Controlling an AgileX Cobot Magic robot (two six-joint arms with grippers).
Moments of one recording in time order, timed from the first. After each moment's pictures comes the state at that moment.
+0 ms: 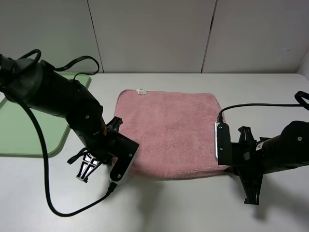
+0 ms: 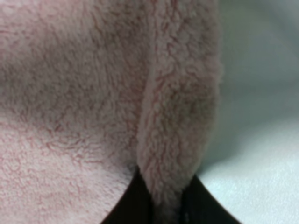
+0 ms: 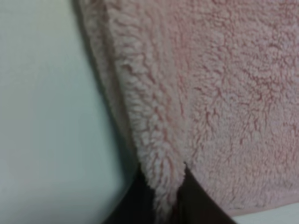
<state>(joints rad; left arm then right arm) -0.72 1.92 -0.85 0.20 0.34 1.11 0.41 1.69 -0.34 0.45 -0.02 -1.54</state>
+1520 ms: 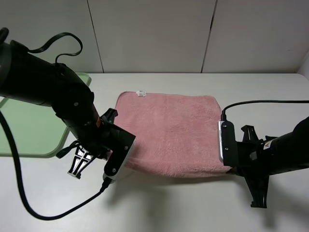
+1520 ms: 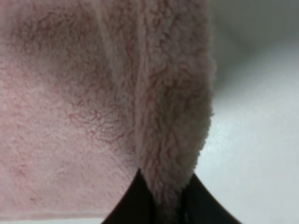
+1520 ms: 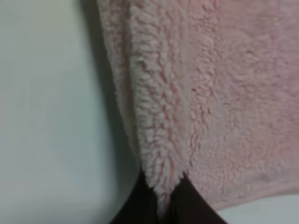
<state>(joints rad) -0.73 1.79 -0.85 0.19 0.46 1.08 0.41 1.52 -0.33 0.45 0.11 -1.55</state>
